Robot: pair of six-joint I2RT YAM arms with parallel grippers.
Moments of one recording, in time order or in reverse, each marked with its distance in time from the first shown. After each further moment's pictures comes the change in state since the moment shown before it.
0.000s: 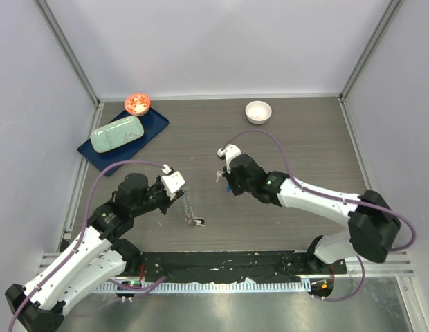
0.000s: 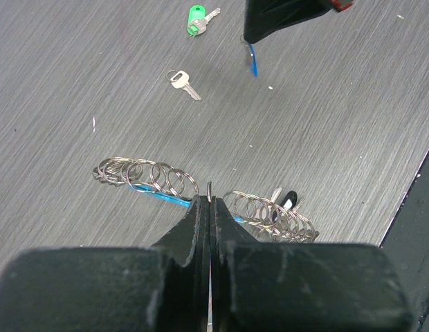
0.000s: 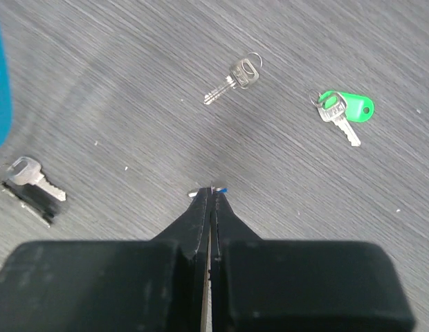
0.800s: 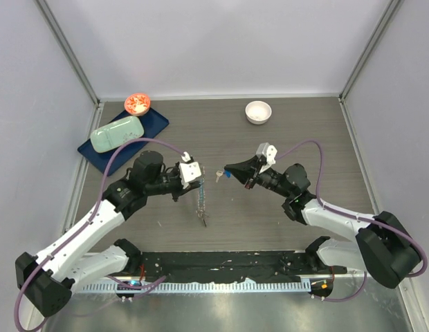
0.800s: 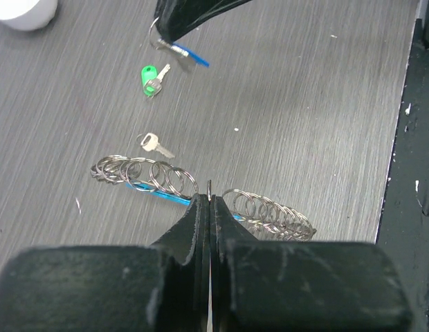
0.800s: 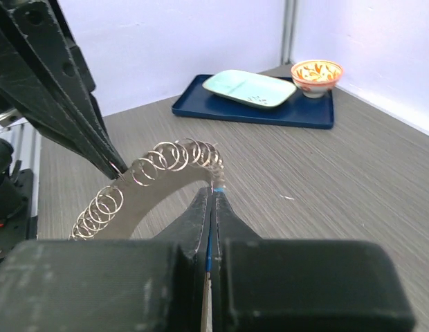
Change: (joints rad) left arm 0.000 0.278 0.189 0.034 0.219 0.133; right arm -0.246 -0.282 -0.535 1.213 -0.632 -0.031
